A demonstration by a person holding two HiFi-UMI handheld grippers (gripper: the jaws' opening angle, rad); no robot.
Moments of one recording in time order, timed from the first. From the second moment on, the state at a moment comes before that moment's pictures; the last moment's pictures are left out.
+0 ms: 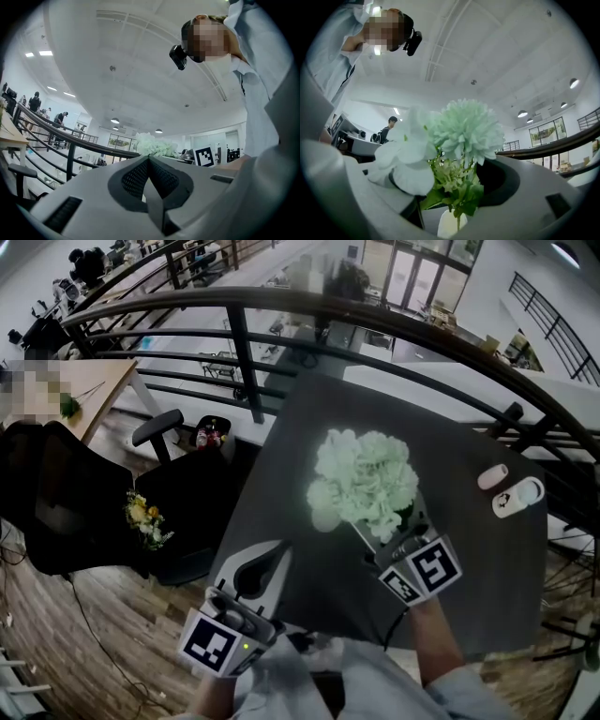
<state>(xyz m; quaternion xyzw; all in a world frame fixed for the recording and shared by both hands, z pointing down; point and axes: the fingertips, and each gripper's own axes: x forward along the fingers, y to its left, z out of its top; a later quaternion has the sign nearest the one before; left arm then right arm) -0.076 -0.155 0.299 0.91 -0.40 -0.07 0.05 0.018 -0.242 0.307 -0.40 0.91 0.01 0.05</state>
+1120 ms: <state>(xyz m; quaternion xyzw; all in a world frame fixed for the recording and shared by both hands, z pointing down) -0.044 -0.158 0.290 0.93 -0.35 -0.08 0.04 0.068 -0.206 0.238 -0.45 0.89 0.02 0.13</state>
